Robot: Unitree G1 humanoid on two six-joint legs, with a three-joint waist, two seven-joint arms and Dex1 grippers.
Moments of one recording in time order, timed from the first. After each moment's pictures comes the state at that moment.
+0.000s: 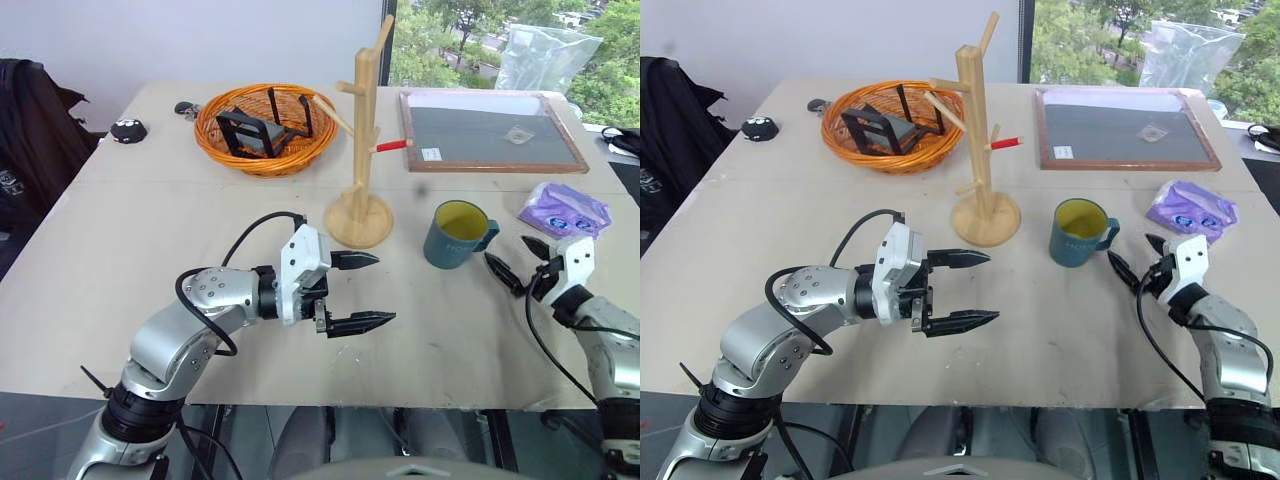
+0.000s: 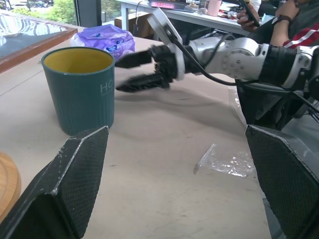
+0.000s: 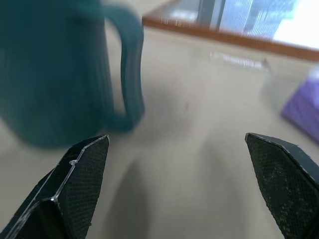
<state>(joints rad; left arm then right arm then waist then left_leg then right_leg) -0.26 0.63 -0.13 -0.57 -0.64 0.61 -0.91 -0.15 -0.49 -0.25 0.15 0.35 0.06 0.66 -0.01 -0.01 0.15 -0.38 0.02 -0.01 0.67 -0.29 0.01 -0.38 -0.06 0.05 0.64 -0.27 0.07</state>
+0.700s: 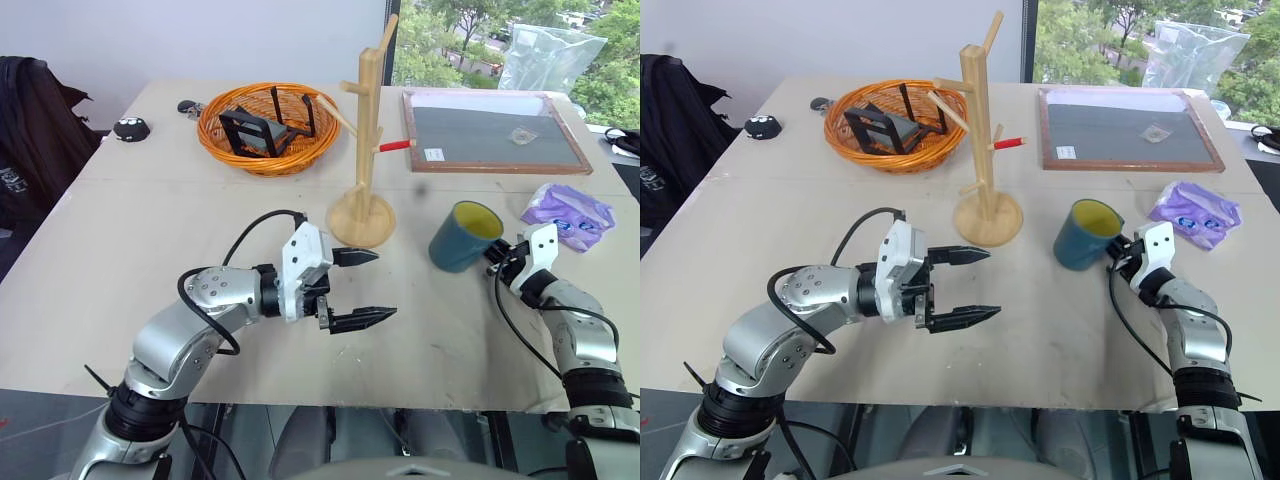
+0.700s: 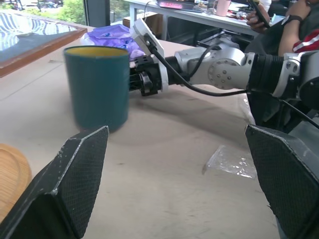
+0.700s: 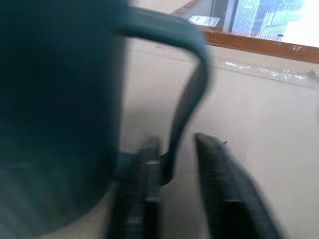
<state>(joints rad) -0.27 0.62 -0.13 -0.57 -0.63 0.62 -0.87 -0.27 -0.42 -0.18 0.31 0.29 0.01 0.65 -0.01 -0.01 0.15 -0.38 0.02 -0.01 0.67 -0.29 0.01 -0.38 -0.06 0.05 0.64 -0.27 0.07</state>
